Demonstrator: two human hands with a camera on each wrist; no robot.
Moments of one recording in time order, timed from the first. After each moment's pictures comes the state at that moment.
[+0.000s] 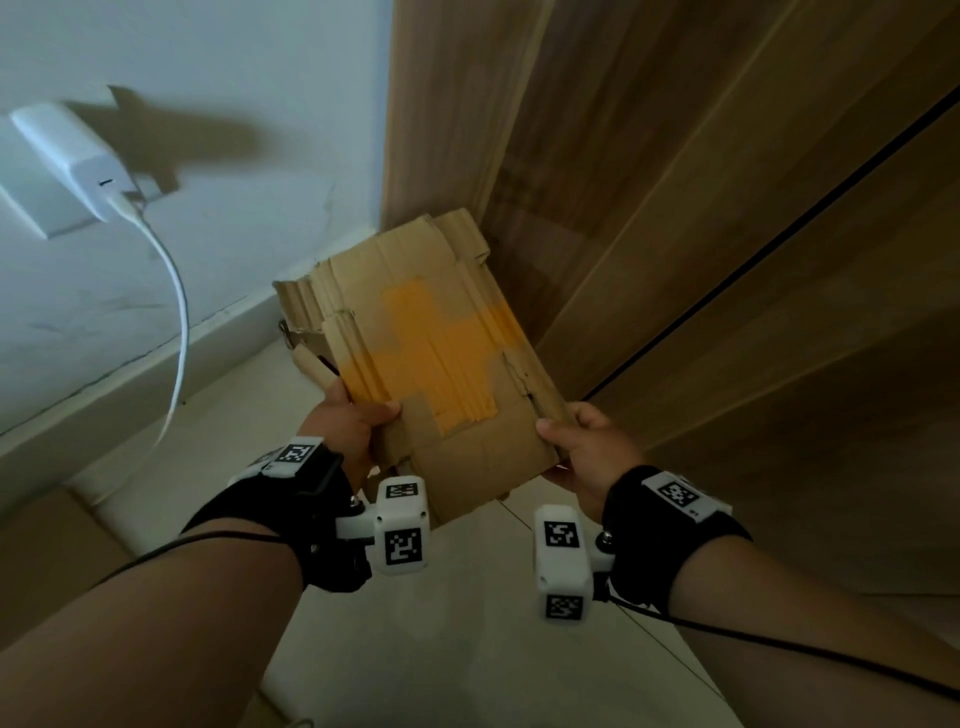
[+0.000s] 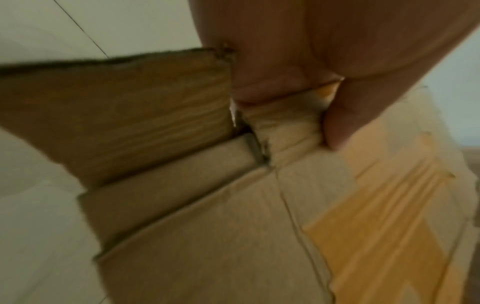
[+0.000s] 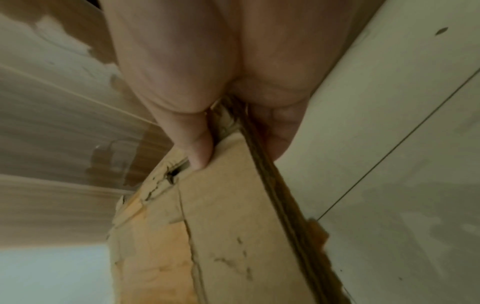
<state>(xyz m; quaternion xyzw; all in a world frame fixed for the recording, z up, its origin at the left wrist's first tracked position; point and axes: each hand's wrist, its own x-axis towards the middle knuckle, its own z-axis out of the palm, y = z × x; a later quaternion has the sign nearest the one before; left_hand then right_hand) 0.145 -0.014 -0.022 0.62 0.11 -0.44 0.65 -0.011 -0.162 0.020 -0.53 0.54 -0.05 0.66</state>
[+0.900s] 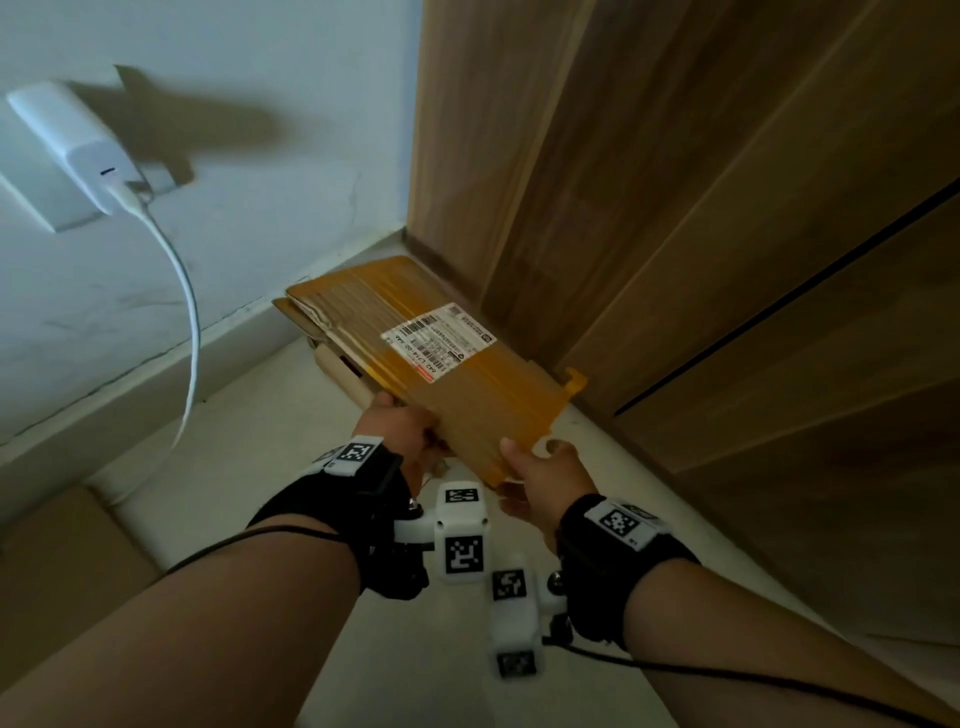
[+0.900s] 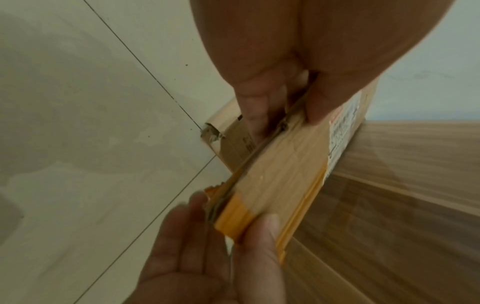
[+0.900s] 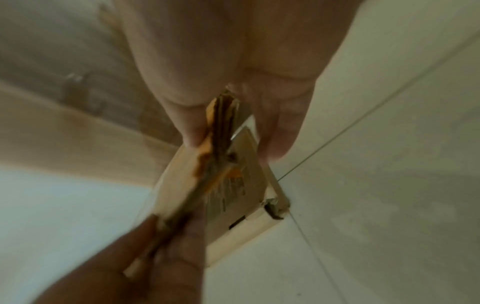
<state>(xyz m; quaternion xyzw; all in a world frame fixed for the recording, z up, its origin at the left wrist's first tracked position) 0.139 -0.045 -0.032 0.58 0.17 -0.44 0.66 0.027 -0.136 -0.037 -0.51 0.60 0.03 0.61</state>
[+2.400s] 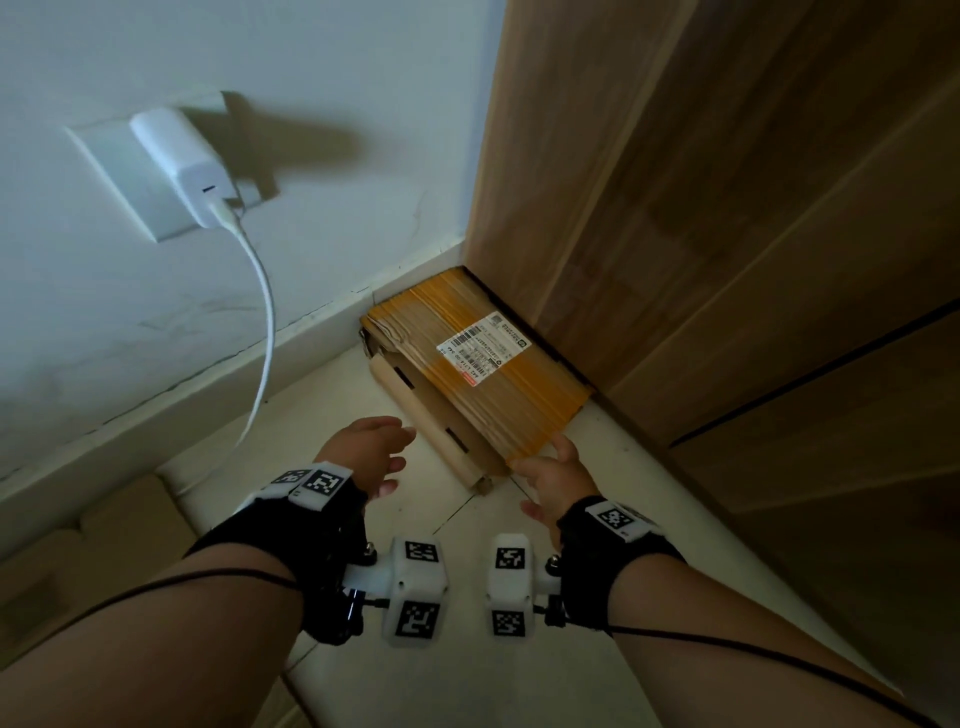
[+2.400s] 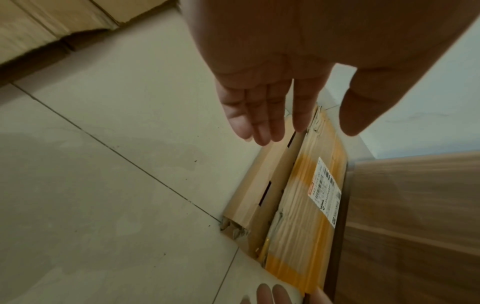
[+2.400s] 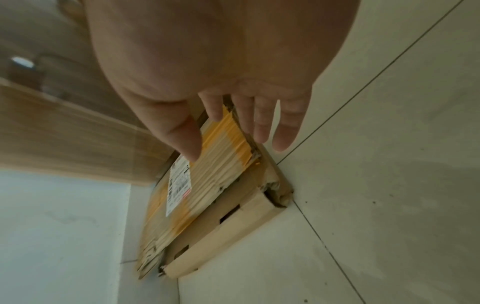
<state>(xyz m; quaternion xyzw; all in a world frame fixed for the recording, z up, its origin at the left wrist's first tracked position) 0.177 0.015 -0.046 0.70 0.17 -0.42 0.56 0.061 -0.138 -0.074 -0.57 0.53 0.08 0.62</state>
